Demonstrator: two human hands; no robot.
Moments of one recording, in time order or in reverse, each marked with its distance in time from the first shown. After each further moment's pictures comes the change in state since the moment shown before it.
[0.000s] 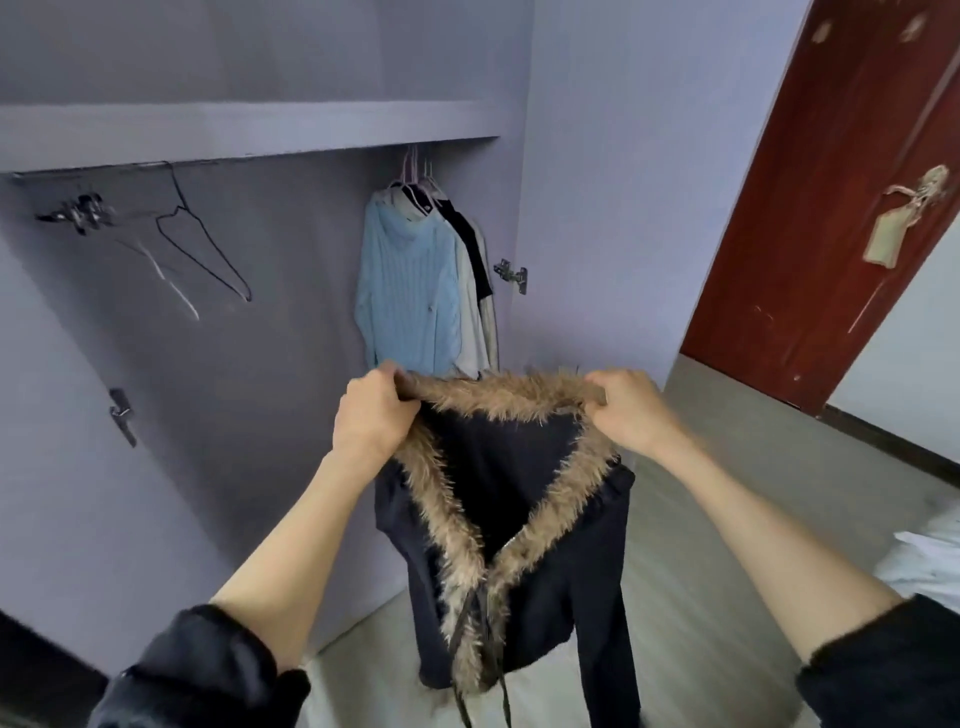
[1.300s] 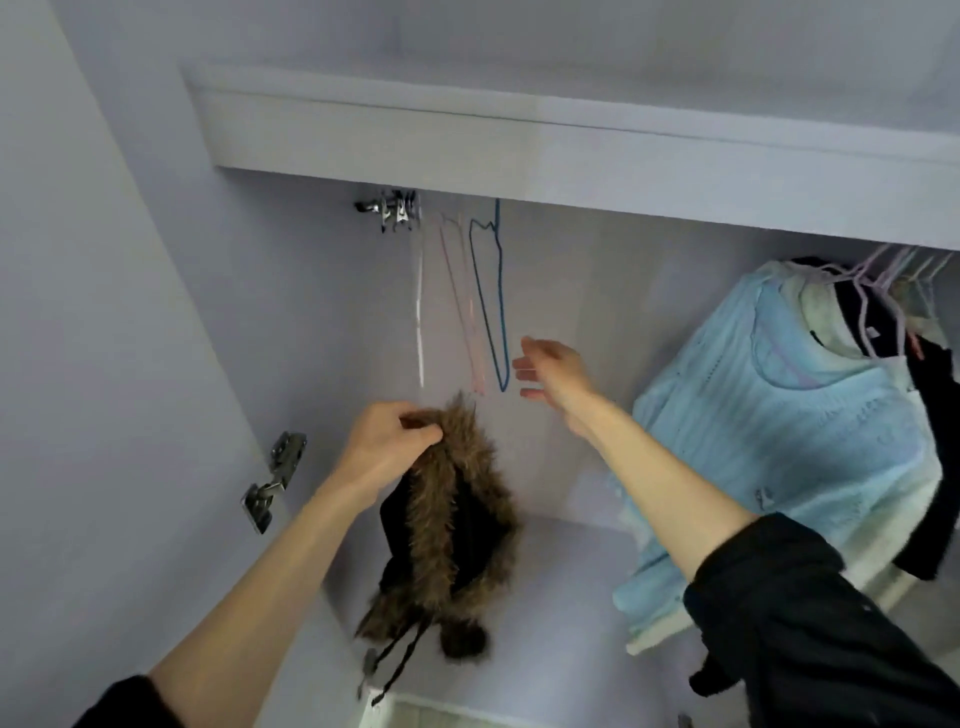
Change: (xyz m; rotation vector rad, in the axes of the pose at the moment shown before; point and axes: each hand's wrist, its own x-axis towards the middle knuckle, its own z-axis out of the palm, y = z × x) left_hand 0.262 -0.198 -0.063 -0.429 0.373 -0.720; right_hand 0.436 -0.350 0.237 0.895 -0.733 -0.217
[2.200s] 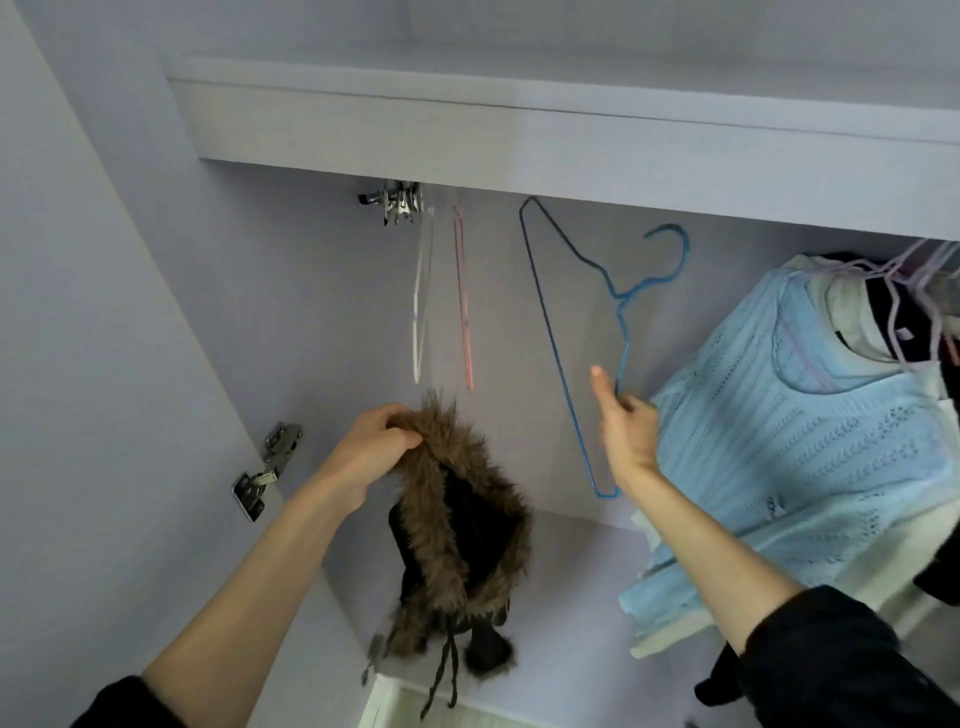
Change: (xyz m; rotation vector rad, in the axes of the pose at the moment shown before) left_hand 0.002 -0.003 0.006 -0.098 -0.029 -0.156; right_hand -0.007 0.064 -0.052 0.109 0.383 -0.169
